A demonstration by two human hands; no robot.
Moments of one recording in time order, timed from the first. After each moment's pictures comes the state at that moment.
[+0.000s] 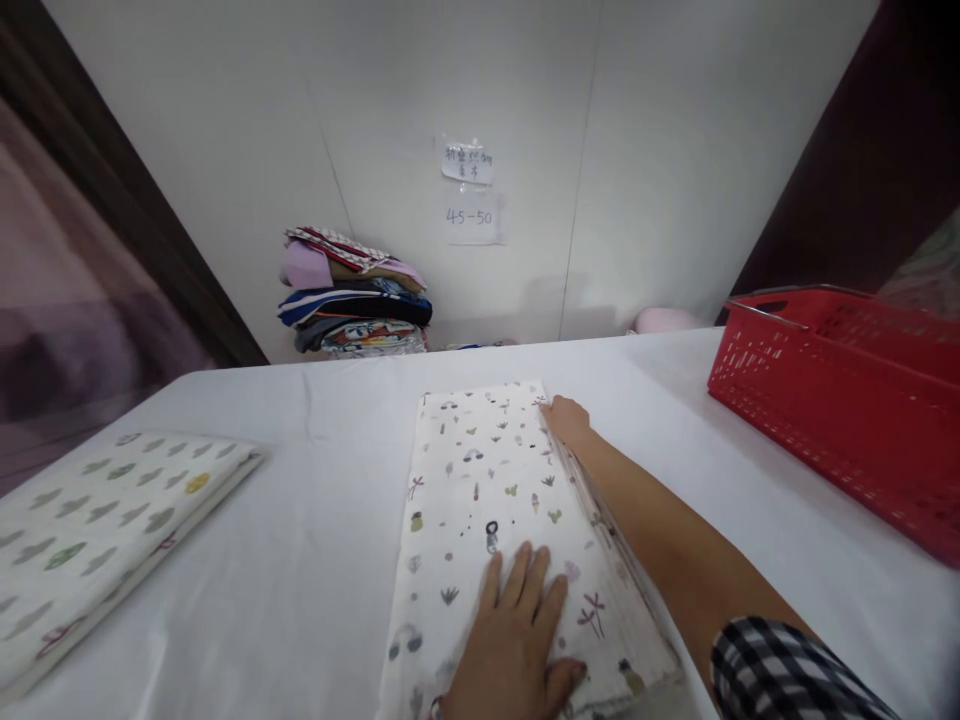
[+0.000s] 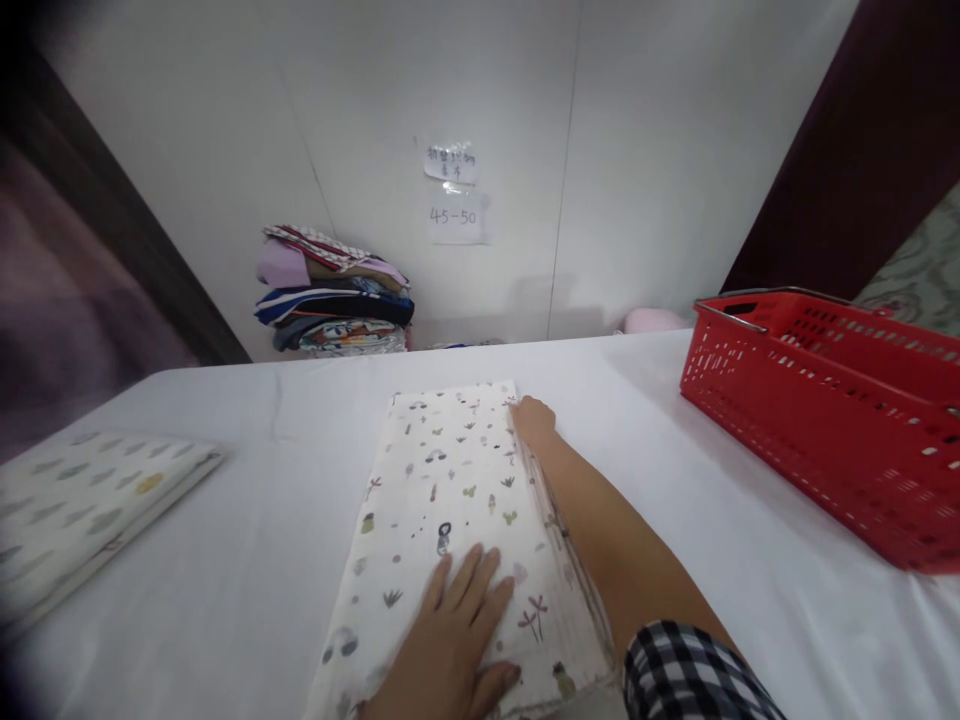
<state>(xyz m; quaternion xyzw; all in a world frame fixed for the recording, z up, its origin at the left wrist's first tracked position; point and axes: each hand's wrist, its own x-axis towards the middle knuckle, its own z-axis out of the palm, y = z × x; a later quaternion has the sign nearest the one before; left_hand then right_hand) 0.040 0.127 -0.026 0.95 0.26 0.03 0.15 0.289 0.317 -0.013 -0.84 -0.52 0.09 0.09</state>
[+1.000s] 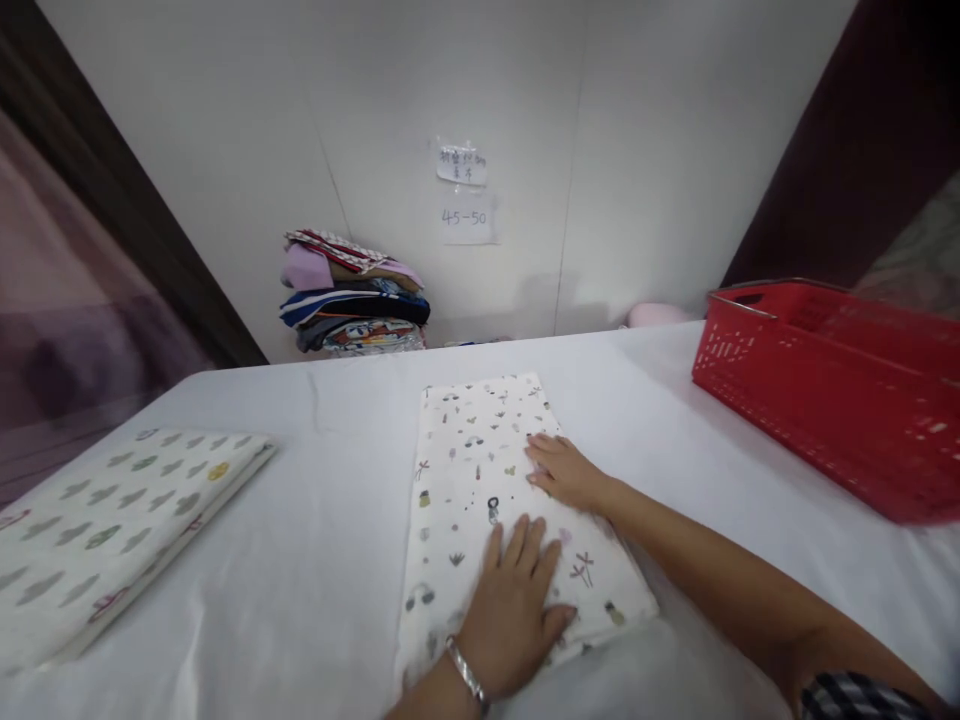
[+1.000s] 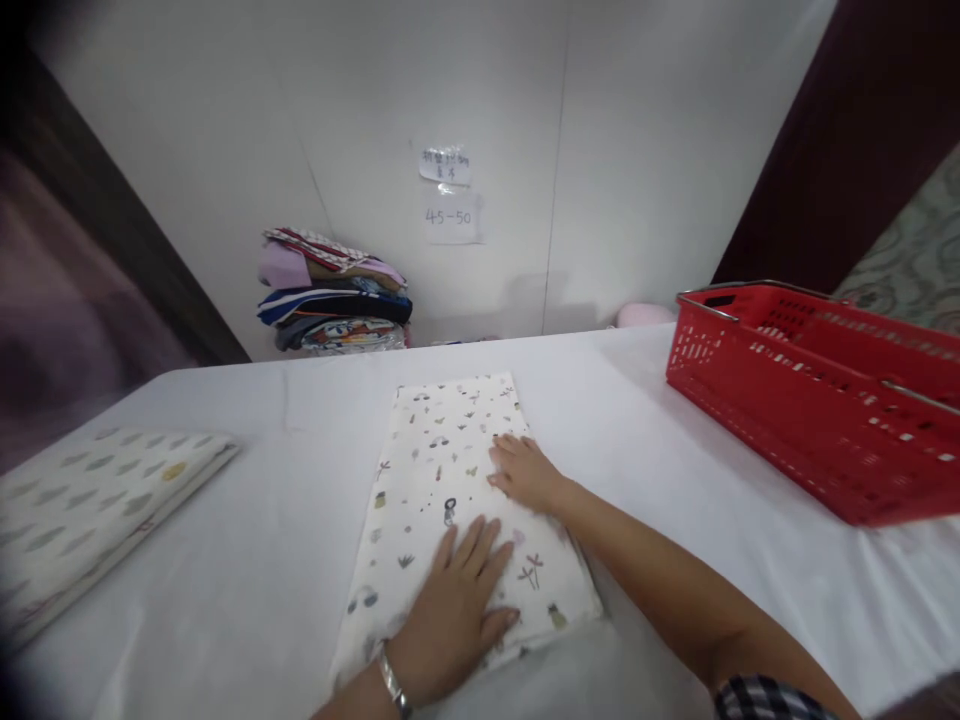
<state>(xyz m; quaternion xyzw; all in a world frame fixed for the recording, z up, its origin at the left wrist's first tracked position) 0.040 0.121 -0.016 0.95 0.27 0.07 0.12 0.256 0.197 -0.007 -0.59 -0.79 0.09 0.14</state>
